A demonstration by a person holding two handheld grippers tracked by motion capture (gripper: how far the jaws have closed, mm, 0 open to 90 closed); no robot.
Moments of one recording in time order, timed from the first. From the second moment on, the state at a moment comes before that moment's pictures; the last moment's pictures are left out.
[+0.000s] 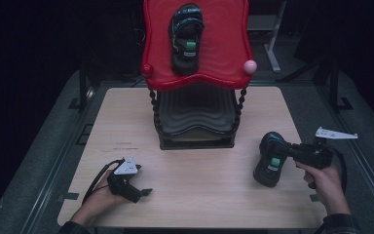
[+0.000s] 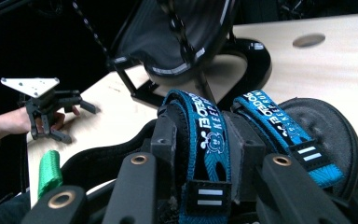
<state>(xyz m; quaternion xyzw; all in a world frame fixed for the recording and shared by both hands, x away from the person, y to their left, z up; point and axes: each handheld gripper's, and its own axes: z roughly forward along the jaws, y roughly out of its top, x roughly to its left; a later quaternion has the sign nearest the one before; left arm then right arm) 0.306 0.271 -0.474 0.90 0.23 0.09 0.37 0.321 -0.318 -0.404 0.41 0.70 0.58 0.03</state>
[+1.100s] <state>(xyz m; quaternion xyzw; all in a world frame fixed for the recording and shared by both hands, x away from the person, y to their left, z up) 0.306 0.271 -0.474 0.90 0.23 0.09 0.37 0.355 -0.296 -0.205 0.31 0.70 0.63 0.12</state>
